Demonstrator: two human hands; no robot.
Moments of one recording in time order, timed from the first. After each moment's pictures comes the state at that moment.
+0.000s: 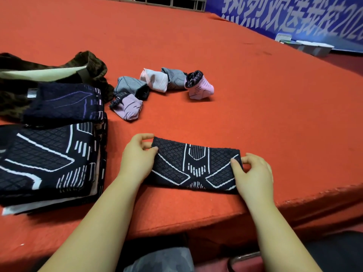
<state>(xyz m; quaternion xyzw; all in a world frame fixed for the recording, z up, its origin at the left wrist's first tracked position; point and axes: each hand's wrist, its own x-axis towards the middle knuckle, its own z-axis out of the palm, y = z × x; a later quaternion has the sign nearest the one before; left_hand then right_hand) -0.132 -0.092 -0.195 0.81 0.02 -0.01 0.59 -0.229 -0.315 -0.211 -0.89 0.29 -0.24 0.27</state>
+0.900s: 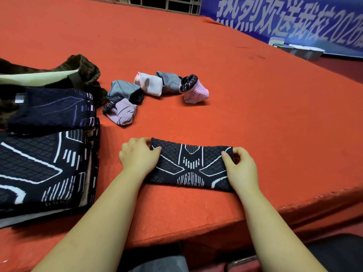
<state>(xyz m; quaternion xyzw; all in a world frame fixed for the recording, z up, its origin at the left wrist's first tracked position) -0.095 -0.114 -0.205 0.96 0.02 -0.01 0.27 -0.190 -0.331 -0.217 -0.85 0.26 -0.23 0.38</state>
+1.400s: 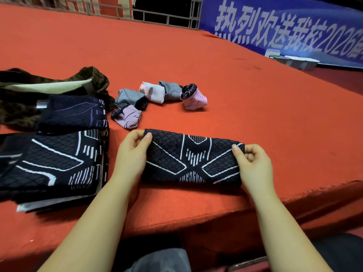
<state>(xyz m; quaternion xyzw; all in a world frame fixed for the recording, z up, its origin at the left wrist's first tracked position) -0.149 -0.084 -0.169 0.70 -0.03 0.04 0.71 -0.237 -0.315 -0.165 -0.80 0.22 -0.30 0.47</state>
